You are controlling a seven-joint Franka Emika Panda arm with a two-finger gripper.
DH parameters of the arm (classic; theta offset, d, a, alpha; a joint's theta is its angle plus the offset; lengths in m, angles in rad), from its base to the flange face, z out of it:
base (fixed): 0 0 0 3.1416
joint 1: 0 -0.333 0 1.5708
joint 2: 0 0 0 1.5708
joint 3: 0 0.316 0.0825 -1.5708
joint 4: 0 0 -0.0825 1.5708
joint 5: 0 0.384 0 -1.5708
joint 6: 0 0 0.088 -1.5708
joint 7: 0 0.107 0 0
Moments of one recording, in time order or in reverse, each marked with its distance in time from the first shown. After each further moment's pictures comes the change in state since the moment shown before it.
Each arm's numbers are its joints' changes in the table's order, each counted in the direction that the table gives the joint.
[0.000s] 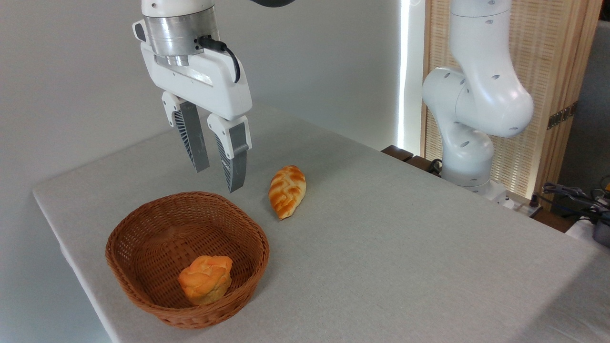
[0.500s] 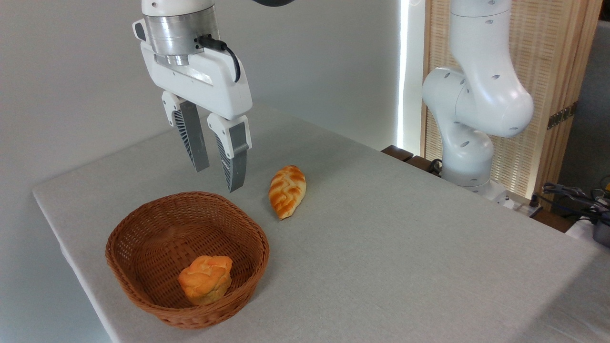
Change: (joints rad) arm -0.001 -0.001 0.000 -0.001 0.000 0.000 0.000
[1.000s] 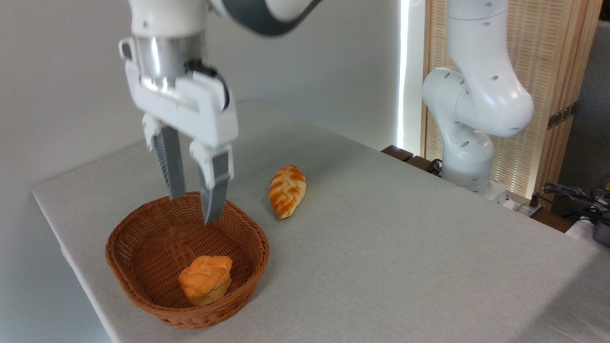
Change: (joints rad) arm -0.005 0.064 0.023 0.017 0.000 -0.194 0.000
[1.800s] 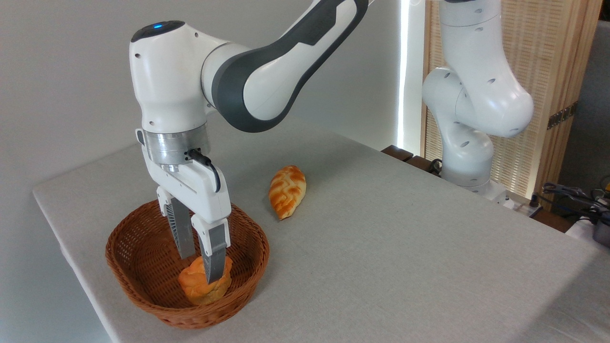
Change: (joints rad) arm 0.006 0.082 -0.050 0.198 0.102 -0.269 0.000
